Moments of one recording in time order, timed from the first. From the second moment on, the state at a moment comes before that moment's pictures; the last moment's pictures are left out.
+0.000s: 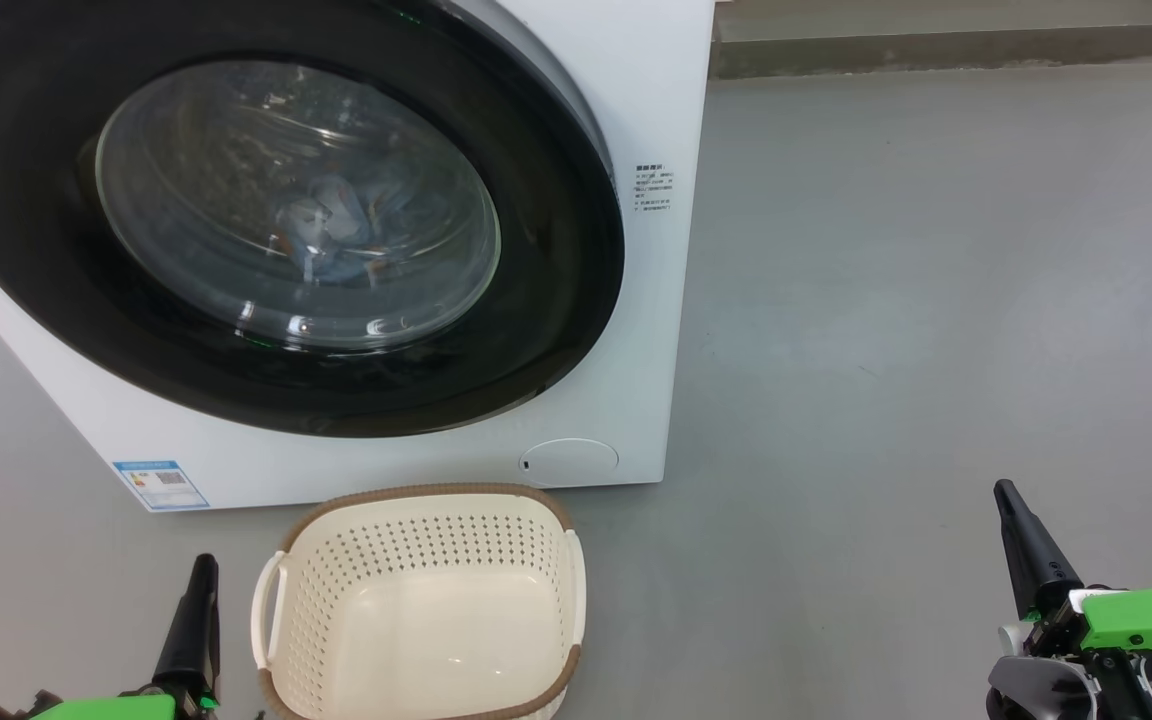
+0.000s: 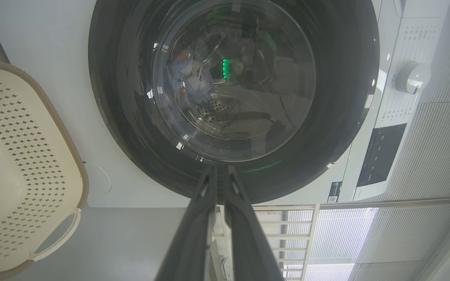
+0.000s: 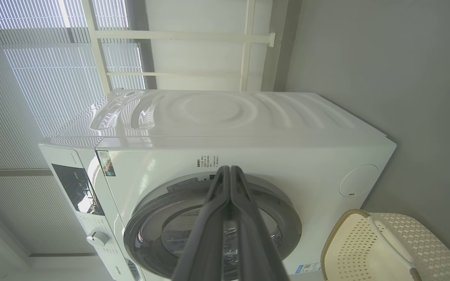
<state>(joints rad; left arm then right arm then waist) -0.08 0.04 0.08 0.28 -1.60 -0.13 0.11 -0.07 -0.04 -0.13 0.28 1.61 0.13 0.11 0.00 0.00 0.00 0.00</state>
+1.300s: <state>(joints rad) -0.08 0.04 0.08 0.28 -1.60 -0.13 0.11 -0.07 -0.04 -0.13 0.28 1.61 0.13 0.11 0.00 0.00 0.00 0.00</state>
